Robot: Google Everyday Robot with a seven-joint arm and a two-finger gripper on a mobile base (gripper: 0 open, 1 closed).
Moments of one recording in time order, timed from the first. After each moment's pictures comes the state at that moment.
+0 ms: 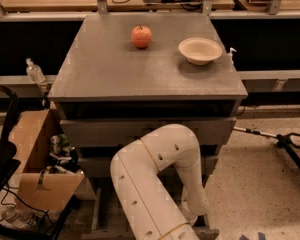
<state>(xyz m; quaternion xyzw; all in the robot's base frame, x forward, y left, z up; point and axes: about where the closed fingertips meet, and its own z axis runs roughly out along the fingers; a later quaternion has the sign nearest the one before) 0.459 -0.155 0.151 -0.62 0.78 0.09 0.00</state>
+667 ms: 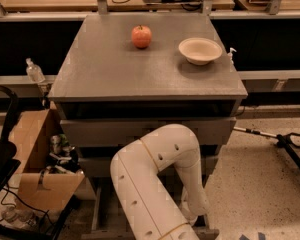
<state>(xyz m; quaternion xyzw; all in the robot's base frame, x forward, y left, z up) 0.459 -0.155 0.151 -0.62 0.78 0.09 0.00</state>
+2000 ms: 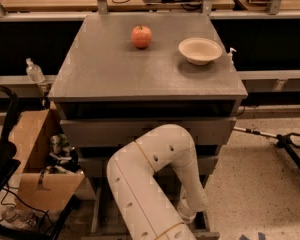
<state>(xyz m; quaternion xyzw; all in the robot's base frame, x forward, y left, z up) 0.471 -0.152 0.151 -0.62 0.78 0.09 0.00</state>
